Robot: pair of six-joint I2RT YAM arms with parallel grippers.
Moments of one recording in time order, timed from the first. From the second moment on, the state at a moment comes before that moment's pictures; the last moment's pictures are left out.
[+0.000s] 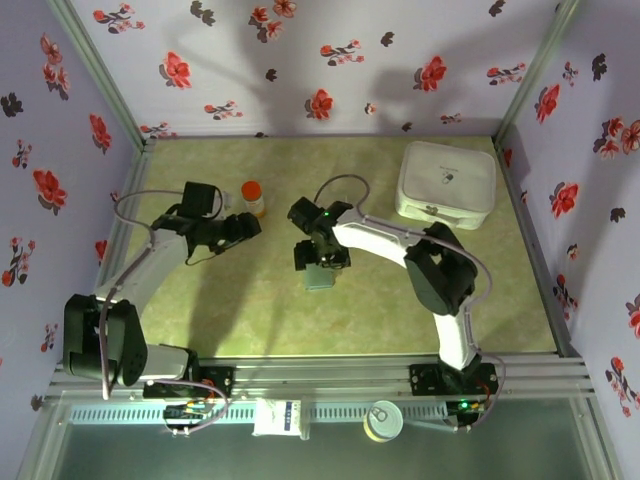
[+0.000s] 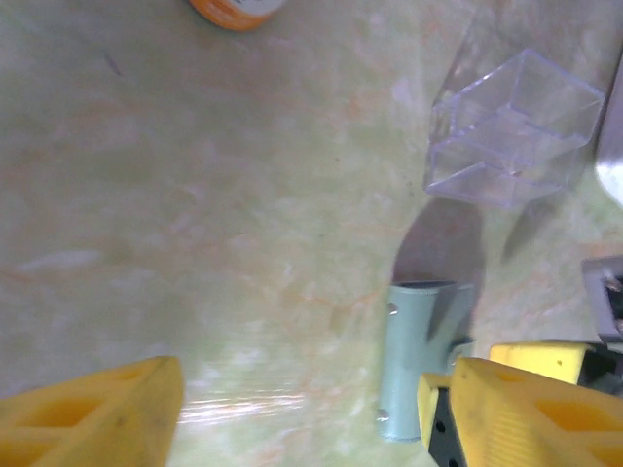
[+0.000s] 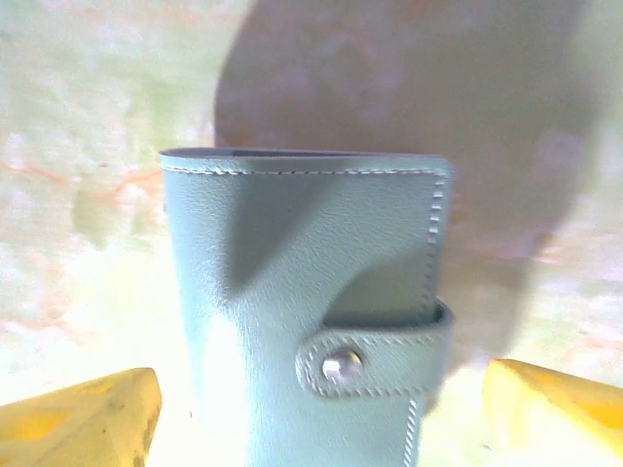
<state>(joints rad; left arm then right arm) -0.26 1.36 0.94 -0.56 0.34 -0.59 0.85 1.97 1.50 -0.90 -0.01 0.72</state>
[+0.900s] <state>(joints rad) -0.50 1.59 0.79 -0.09 0.40 -0.88 0.82 1.97 1.49 -0.87 -0.05 0.68</state>
